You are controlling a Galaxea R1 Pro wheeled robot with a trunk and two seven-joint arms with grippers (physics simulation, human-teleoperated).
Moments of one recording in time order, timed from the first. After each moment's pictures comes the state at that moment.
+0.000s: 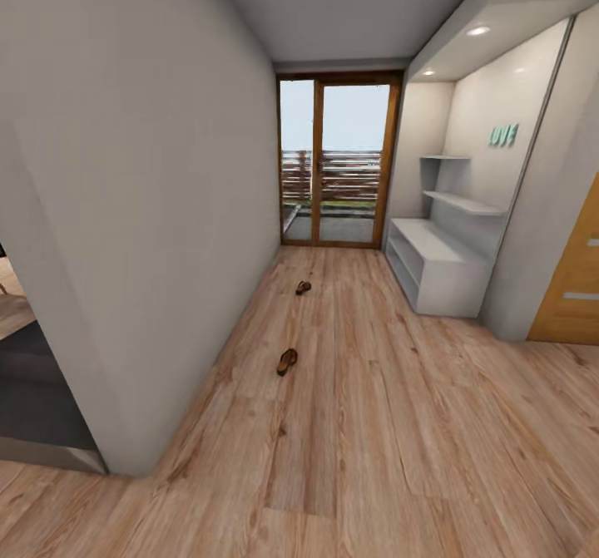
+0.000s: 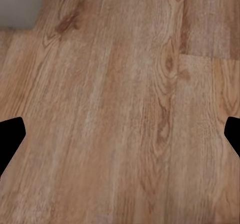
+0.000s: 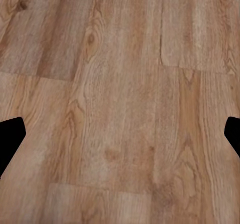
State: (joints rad) left arm -0.22 0.08 0.01 -0.29 0.02 -0.26 -0.01; right arm -0.03 -0.07 0.01 -0.67 -0.02 -0.15 0.00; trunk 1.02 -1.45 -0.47
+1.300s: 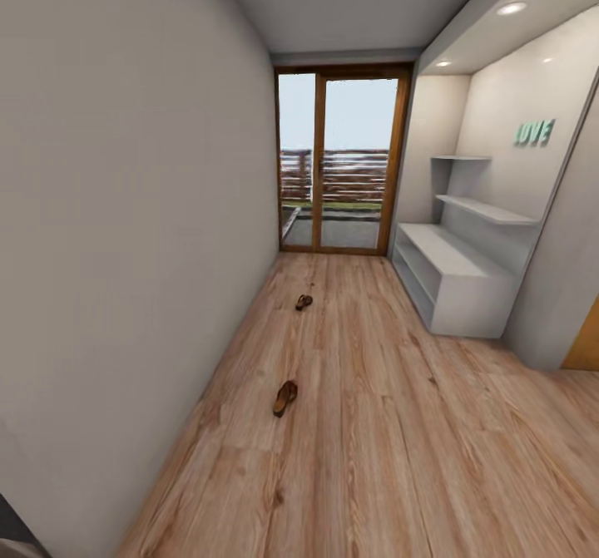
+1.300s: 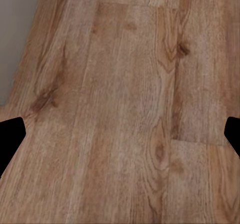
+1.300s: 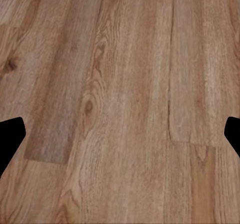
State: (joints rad) left arm -0.23 0.05 0.01 -0.29 0.01 -0.26 -0.01; right arm -0.03 -0.07 0.02 -0.68 -0.01 -0.15 0.00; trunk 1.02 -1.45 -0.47
